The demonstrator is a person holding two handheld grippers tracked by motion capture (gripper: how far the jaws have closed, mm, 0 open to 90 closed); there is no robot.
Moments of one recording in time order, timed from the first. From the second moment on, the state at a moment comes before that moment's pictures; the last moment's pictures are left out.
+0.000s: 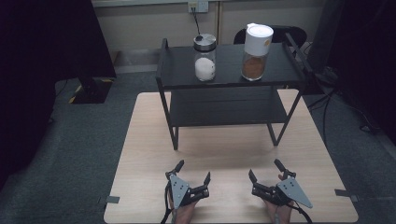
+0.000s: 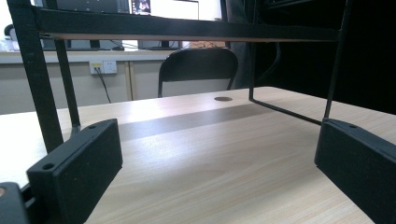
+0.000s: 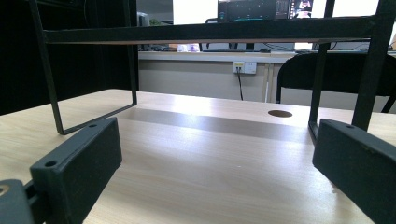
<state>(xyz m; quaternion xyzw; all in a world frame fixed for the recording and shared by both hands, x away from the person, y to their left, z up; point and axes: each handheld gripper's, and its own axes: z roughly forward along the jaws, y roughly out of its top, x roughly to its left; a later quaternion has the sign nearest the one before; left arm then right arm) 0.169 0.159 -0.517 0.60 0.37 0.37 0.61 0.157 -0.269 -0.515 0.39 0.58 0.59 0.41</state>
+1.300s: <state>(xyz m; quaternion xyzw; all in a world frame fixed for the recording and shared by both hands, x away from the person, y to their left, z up) 0.169 0.159 -0.517 0.60 0.37 0.37 0.61 0.157 -0.269 -0.515 0.39 0.58 0.59 0.41</state>
